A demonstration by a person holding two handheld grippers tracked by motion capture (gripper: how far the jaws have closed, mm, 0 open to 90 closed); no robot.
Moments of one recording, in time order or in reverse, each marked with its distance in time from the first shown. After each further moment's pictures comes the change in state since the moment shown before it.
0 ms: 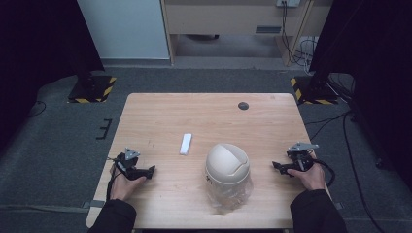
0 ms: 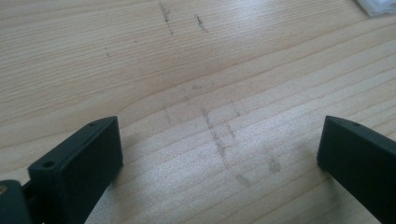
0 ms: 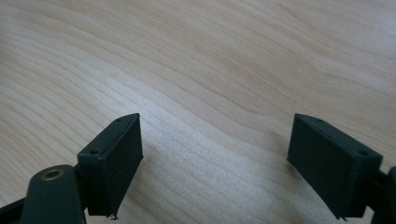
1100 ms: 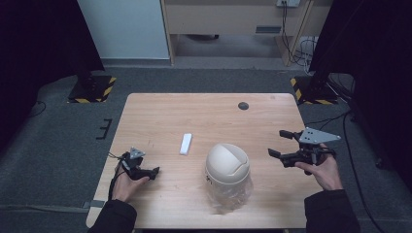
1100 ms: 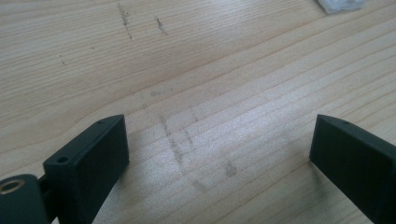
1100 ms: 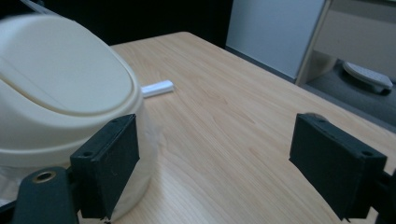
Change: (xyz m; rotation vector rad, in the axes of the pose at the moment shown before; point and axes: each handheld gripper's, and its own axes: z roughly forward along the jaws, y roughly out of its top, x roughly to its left) left arm -0.012 0.008 0.000 0.036 -0.069 0.037; right arm 0.040 0.077 -0.087 -0.424 0.259 -0.223
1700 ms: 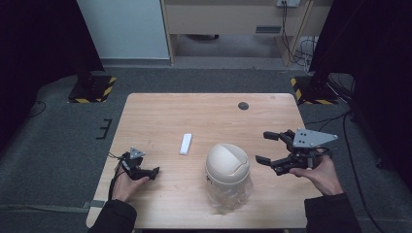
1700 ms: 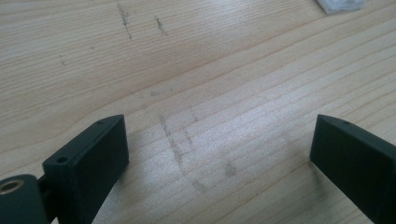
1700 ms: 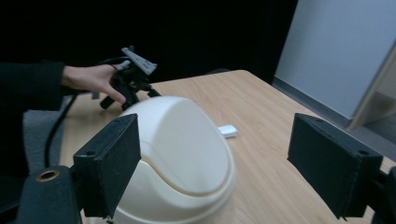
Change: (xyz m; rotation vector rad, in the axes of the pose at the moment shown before) left arm 0.000 0.000 0.000 0.000 -0.001 -0.001; right arm 0.052 0.051 0.002 -0.089 0.207 -0.054
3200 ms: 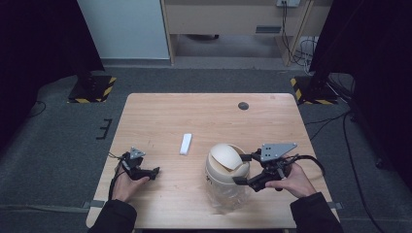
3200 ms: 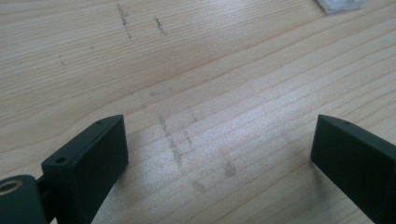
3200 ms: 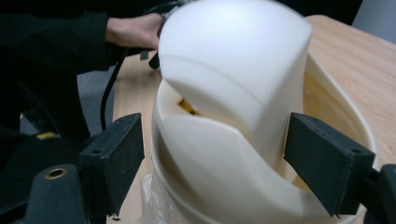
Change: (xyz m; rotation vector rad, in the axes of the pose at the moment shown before) left arm 0.000 0.000 0.000 0.000 0.000 -0.001; right arm 0.026 -0.037 0.059 0.157 0.201 0.086
